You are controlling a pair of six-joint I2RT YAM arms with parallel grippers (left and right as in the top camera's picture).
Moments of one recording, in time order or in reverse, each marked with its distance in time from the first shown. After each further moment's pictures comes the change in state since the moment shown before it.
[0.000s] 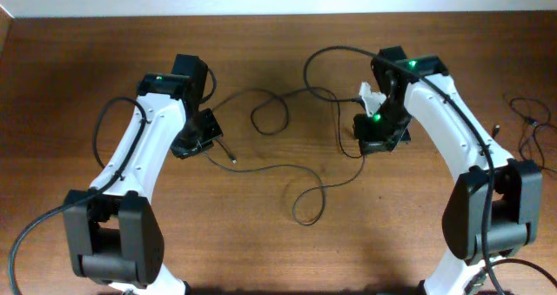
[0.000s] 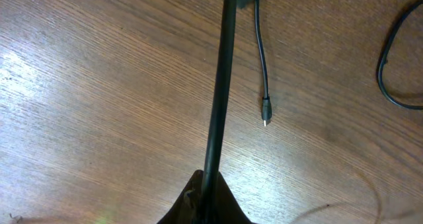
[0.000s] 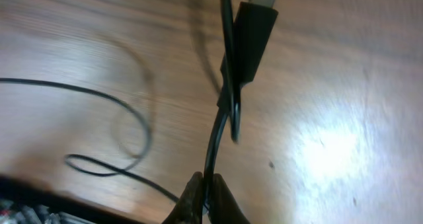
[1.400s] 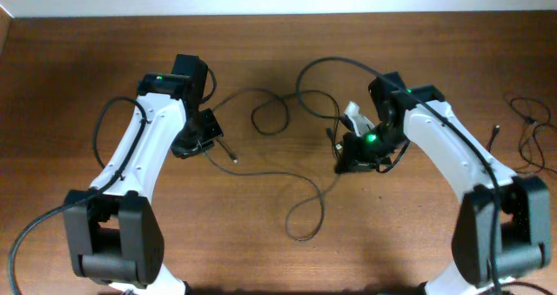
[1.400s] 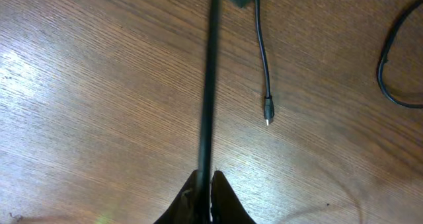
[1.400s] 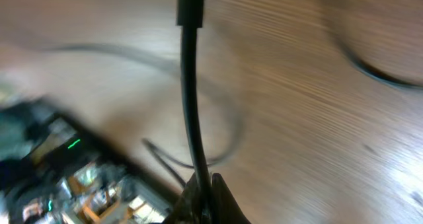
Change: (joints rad) left arm 0.000 0.000 0.000 -0.002 0.005 0.000; right arm 0.021 -0.126 -0.225 0.160 -0.430 -0.085
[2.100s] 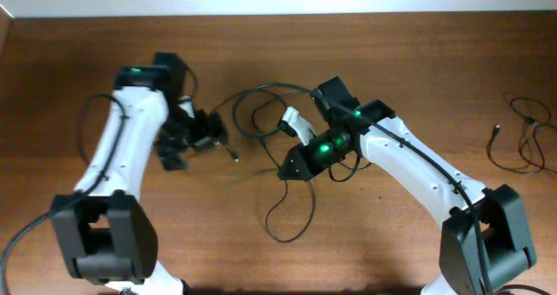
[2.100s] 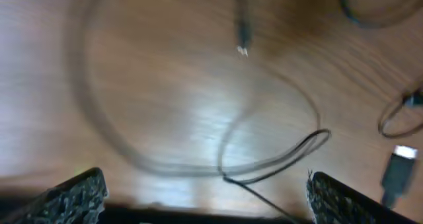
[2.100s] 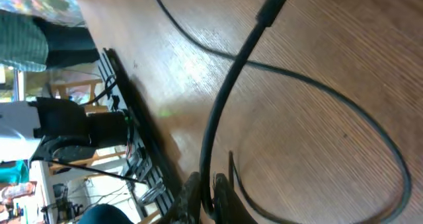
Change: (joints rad) left arm 0.105 0.008 0.093 -0.203 0.258 0.125; right arm 0.290 -0.017 0.007 0.280 -0.134 -0.009
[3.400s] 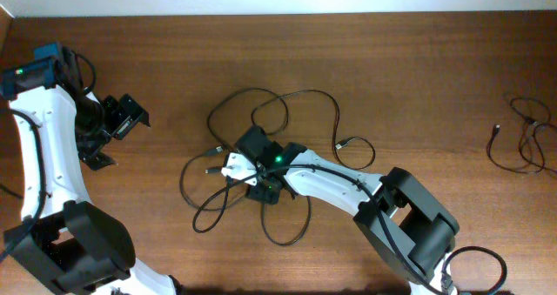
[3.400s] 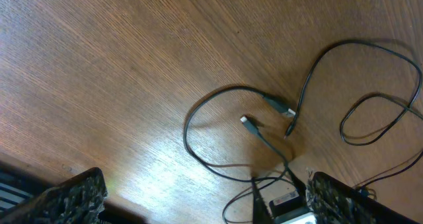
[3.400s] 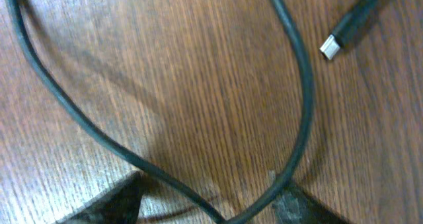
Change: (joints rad) left arm 0.384 0.003 0.198 -0.104 -0.077 0.015; right arm 0.335 0.272 0.000 0.357 0.664 -0.461
